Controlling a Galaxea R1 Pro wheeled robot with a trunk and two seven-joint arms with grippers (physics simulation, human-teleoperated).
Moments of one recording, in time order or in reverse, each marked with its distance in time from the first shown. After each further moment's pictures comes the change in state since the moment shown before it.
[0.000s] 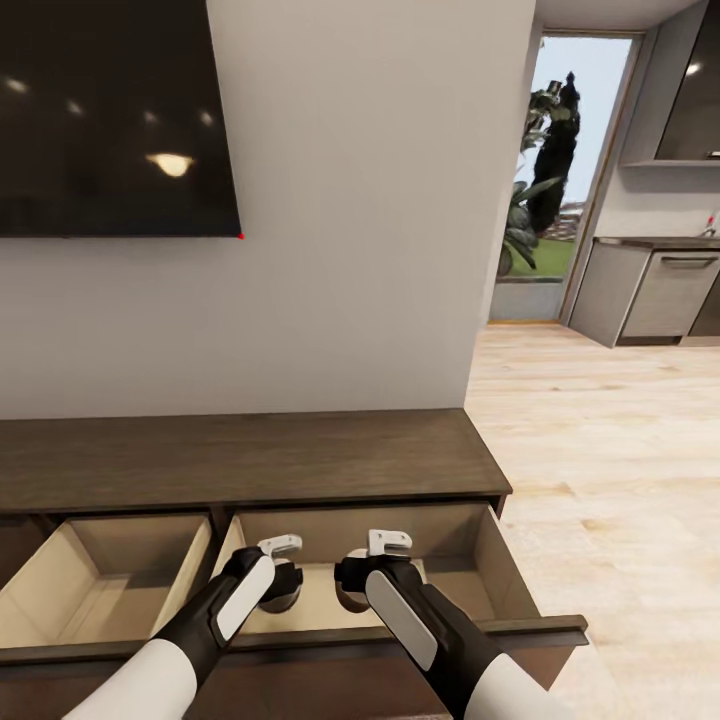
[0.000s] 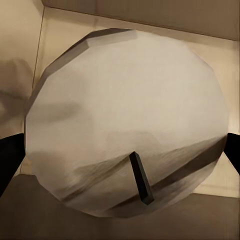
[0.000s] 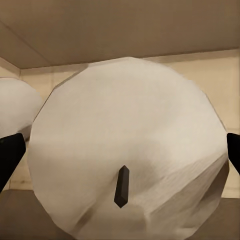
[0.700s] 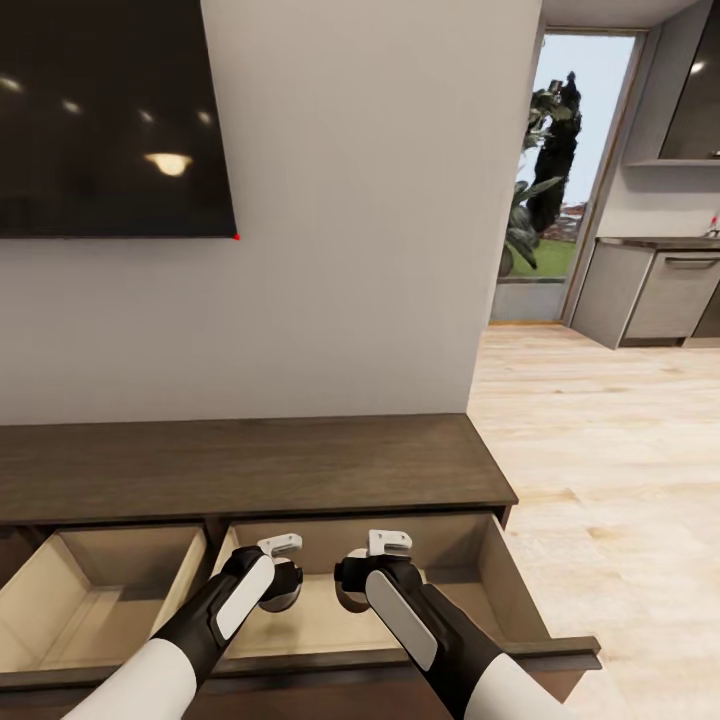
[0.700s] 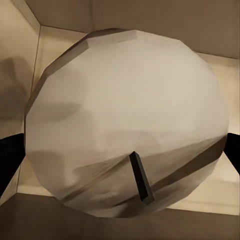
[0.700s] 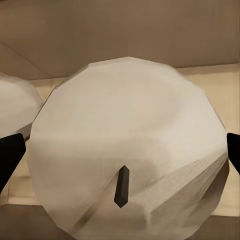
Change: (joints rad) left arm 0.000 0.001 0.000 -0.004 0.000 0.001 0.000; right arm 0.000 0.000 0.000 0.000 0.000 0.000 0.000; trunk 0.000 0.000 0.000
